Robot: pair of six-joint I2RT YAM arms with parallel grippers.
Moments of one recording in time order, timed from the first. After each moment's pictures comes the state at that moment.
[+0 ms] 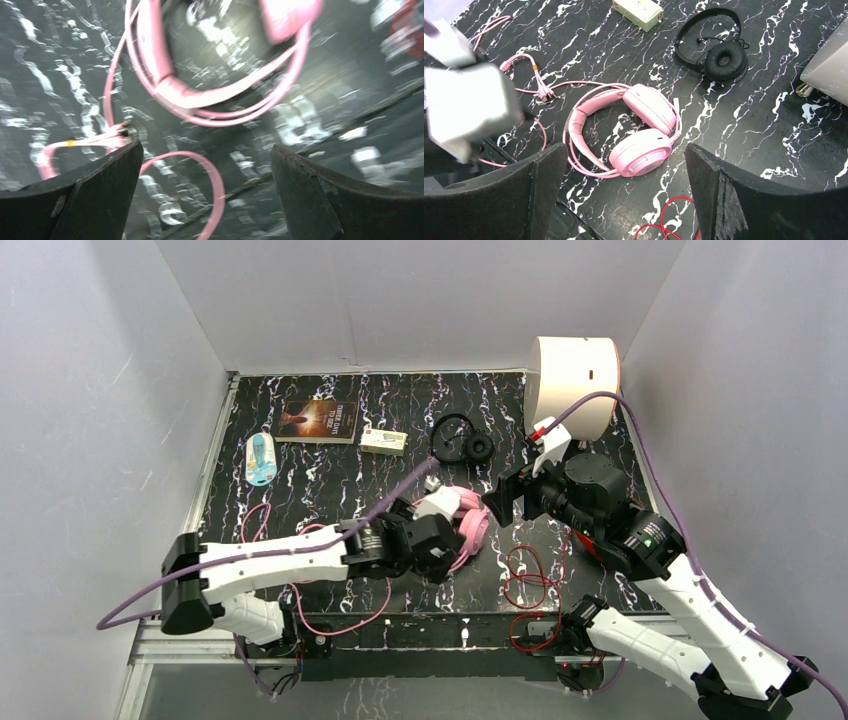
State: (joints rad) left arm -1.31 1.40 1.14 -0.82 -0.51 -0.47; right arm 0.75 0.77 1.06 -0.67 0.03 0.17
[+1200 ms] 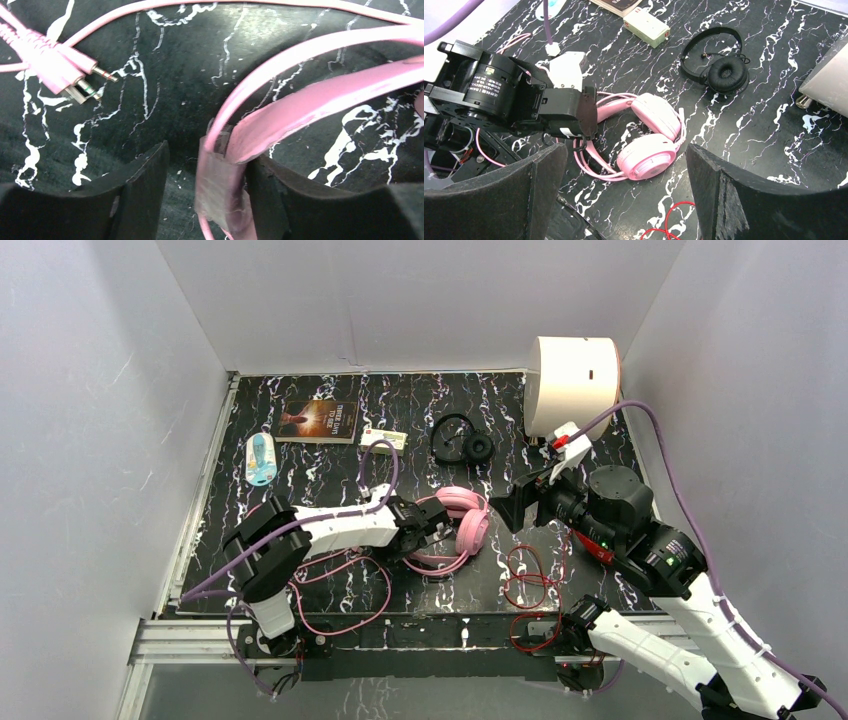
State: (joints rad) left arm -1.02 1.74 1.06 -0.82 -0.49 -1.46; right arm 0.75 0.68 1.05 -0.66 0.01 0.18
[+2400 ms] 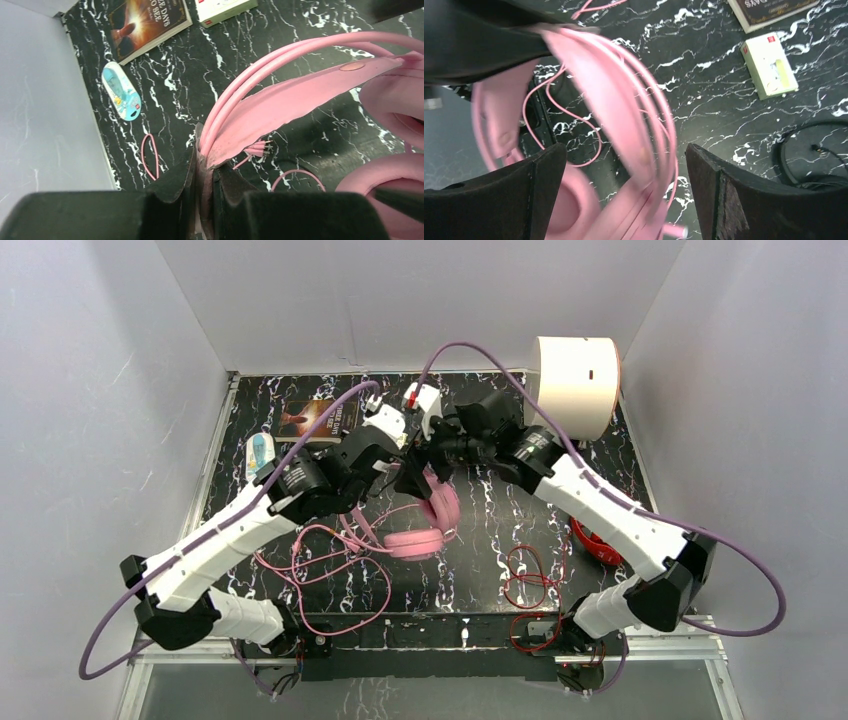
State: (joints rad) left arm -1.00 1.32 1.61 -1.21 -0.70 -0.16; right arm 0.85 1.41 1.54 -0.62 -0.40 -0.03
